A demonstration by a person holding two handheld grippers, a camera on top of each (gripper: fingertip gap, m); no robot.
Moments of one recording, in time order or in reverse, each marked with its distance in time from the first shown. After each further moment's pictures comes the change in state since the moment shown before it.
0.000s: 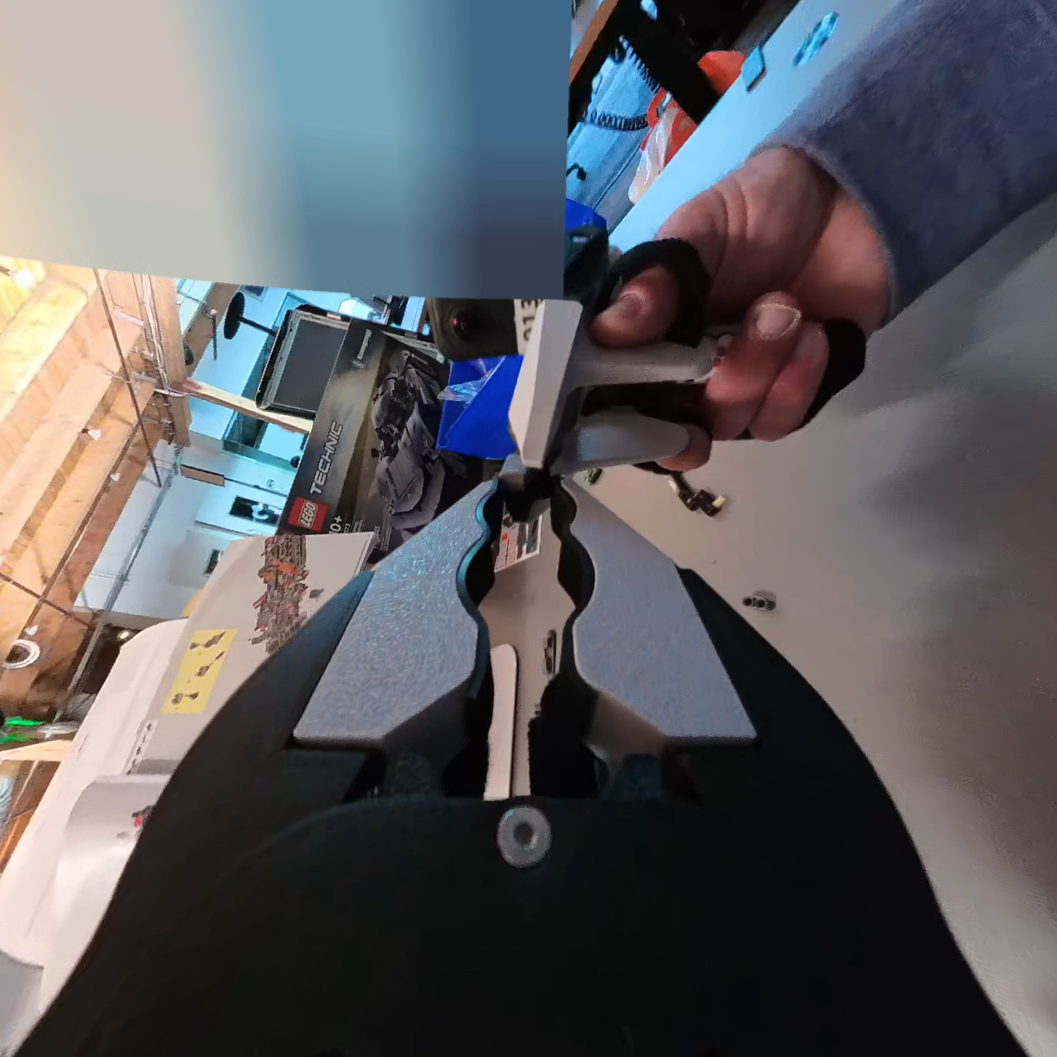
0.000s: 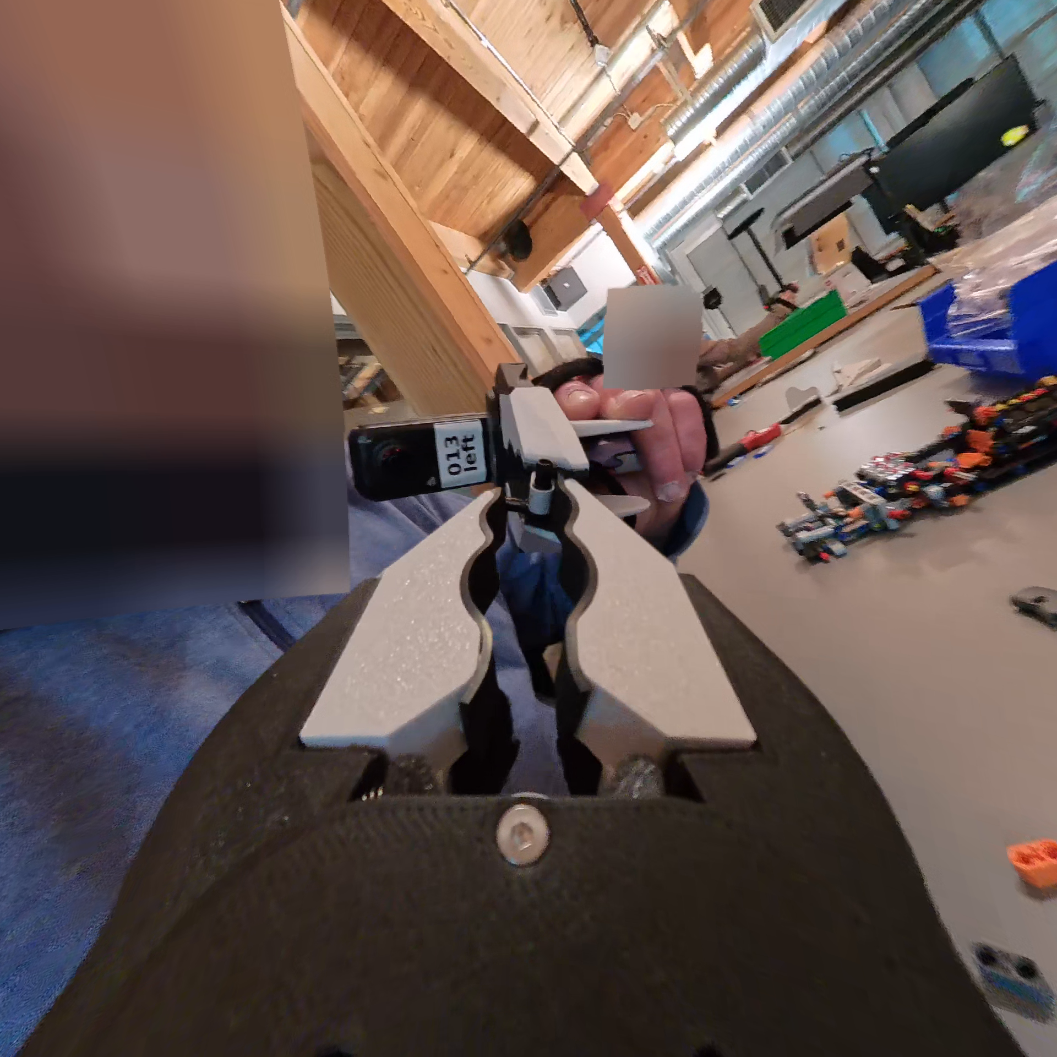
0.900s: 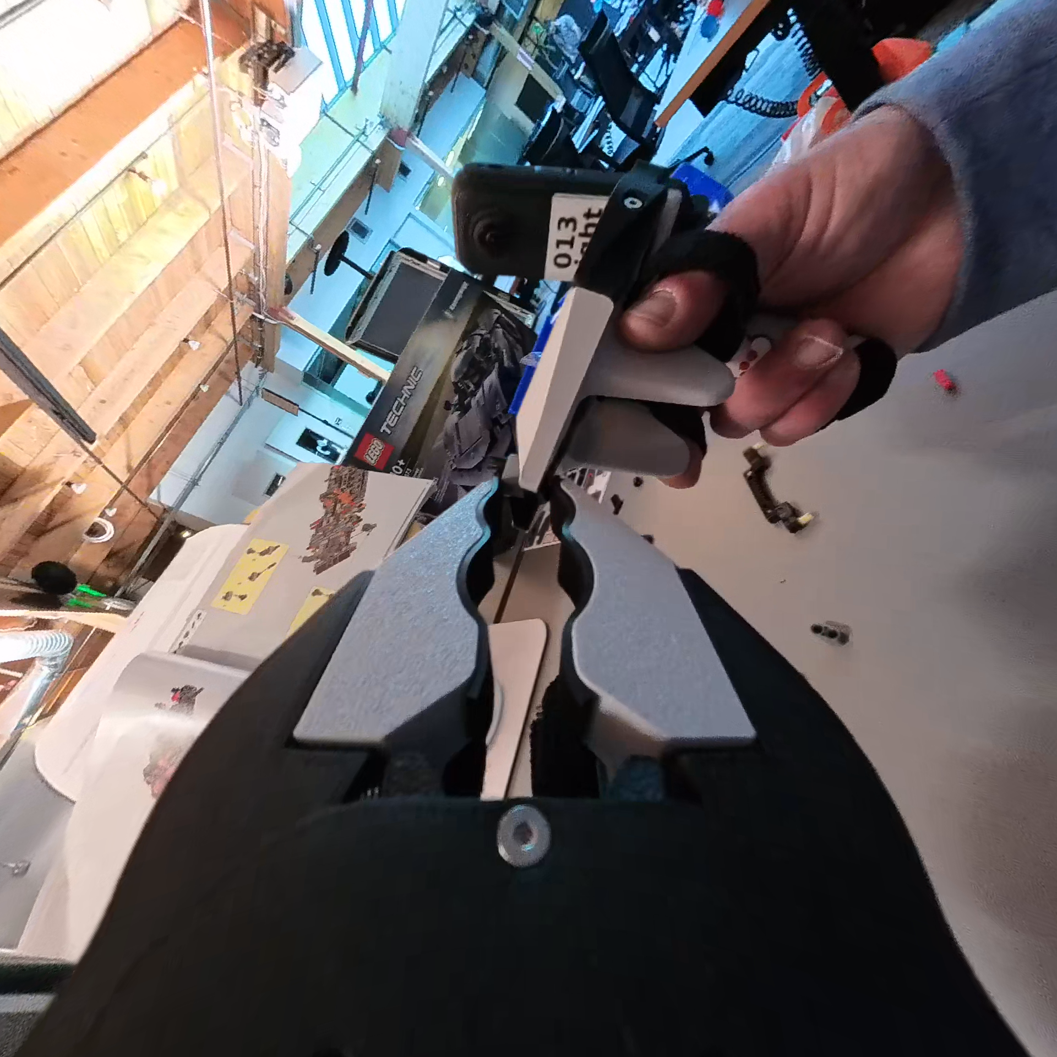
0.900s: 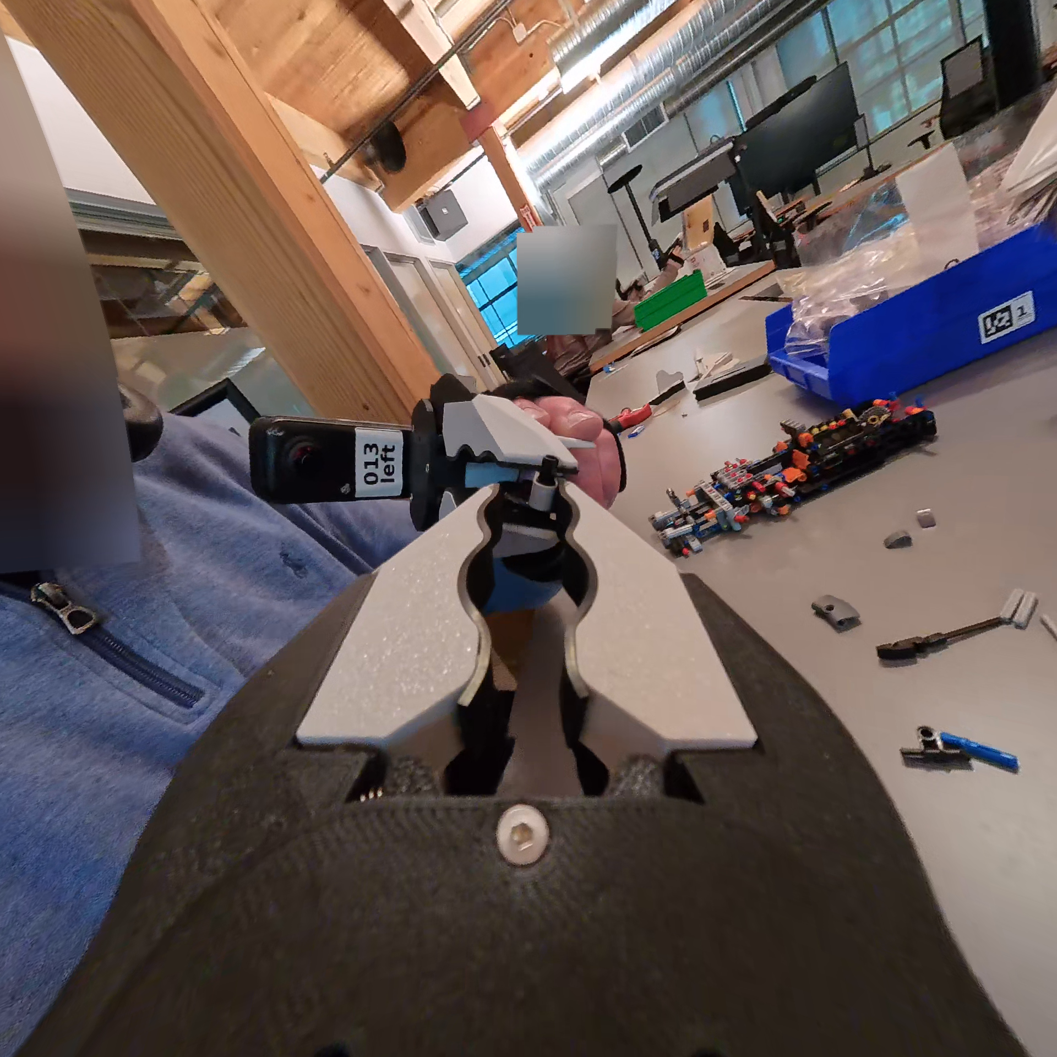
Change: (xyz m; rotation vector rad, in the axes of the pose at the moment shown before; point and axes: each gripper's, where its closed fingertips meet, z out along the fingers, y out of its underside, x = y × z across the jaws) left arm -0.031 0.021 -0.003 -0.036 -0.196 -0.127; right arm 0.026 -0.026 0.011 -0.117 0.222 -0.153
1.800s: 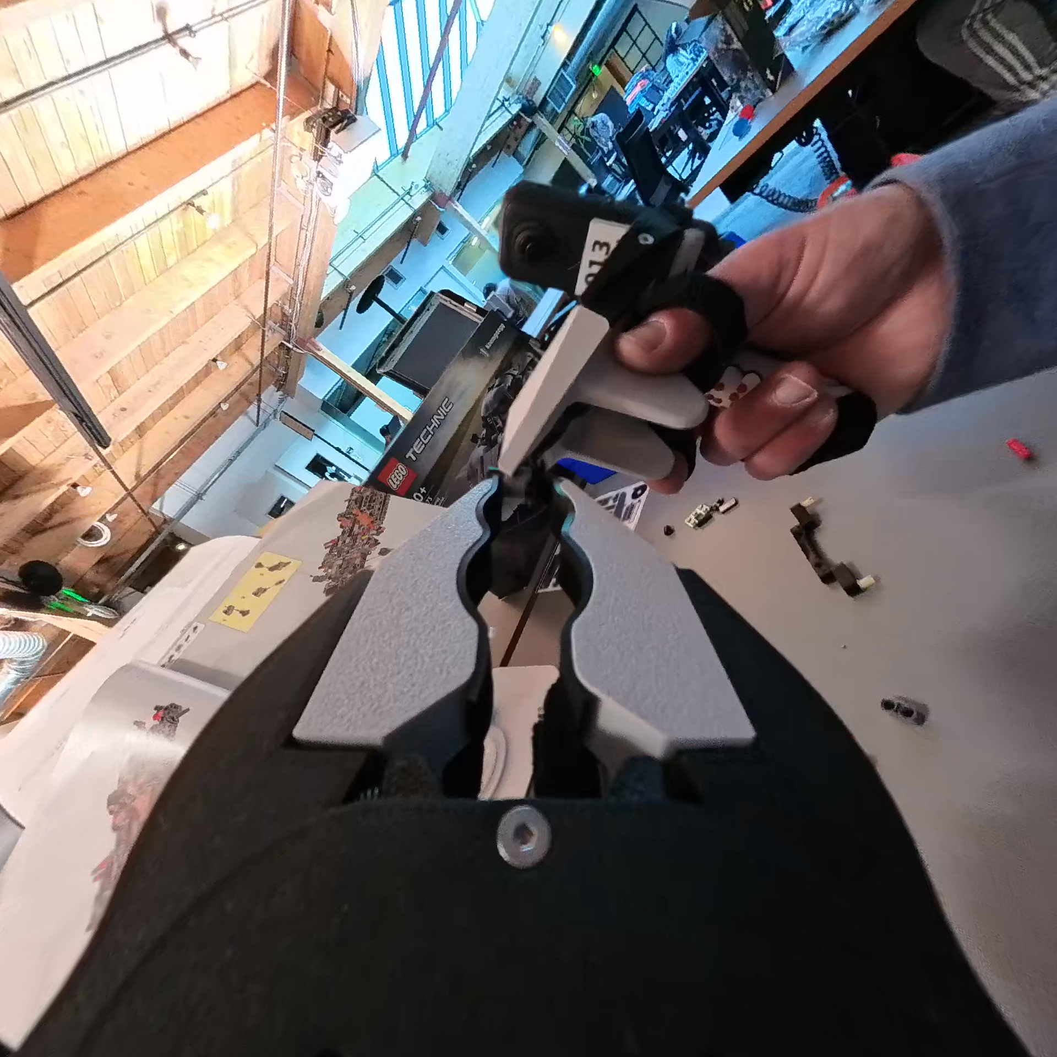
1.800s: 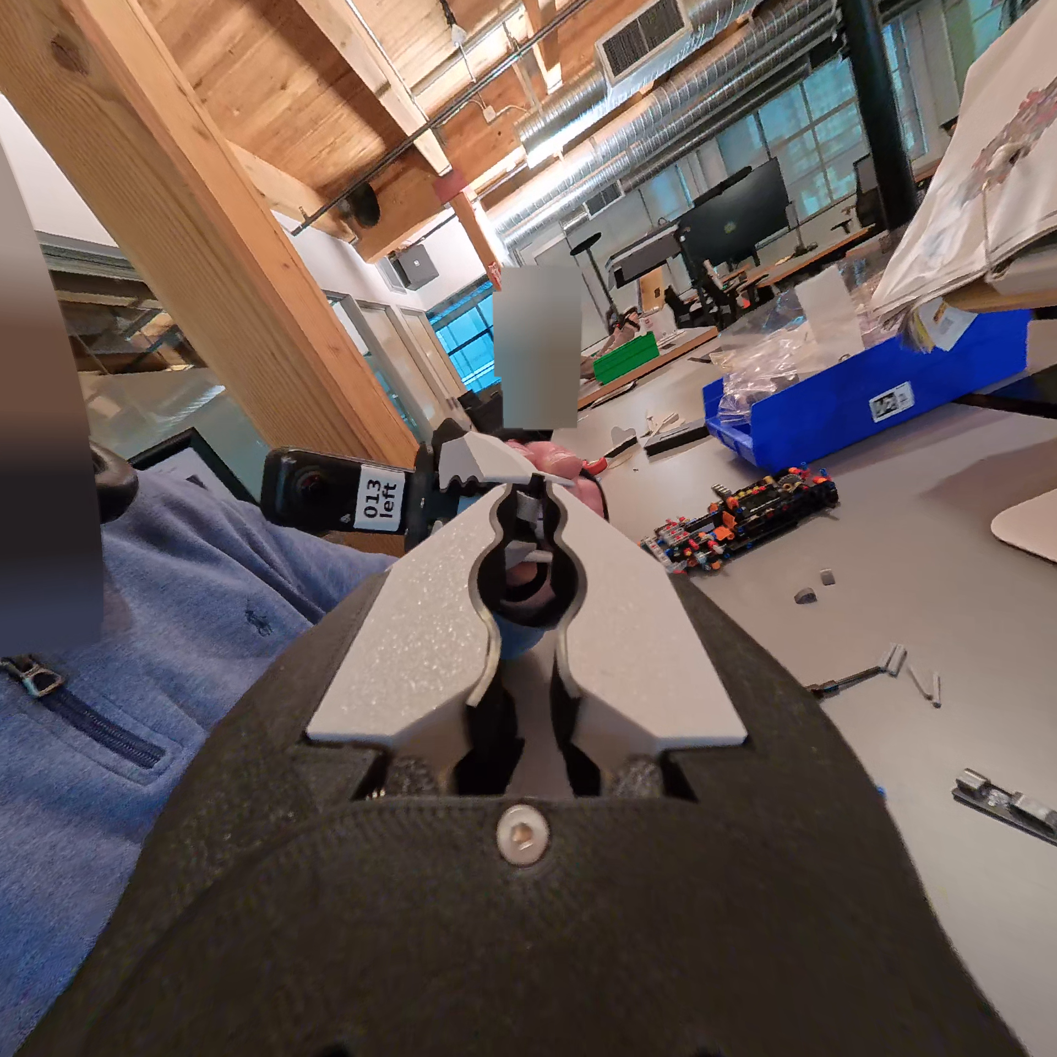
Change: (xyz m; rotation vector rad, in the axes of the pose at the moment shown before) left arm -0.029 0.002 0.016 0.100 -0.048 -0.080; right arm 0.021 -0.045 -0.013 0.086 0.061 -0.044
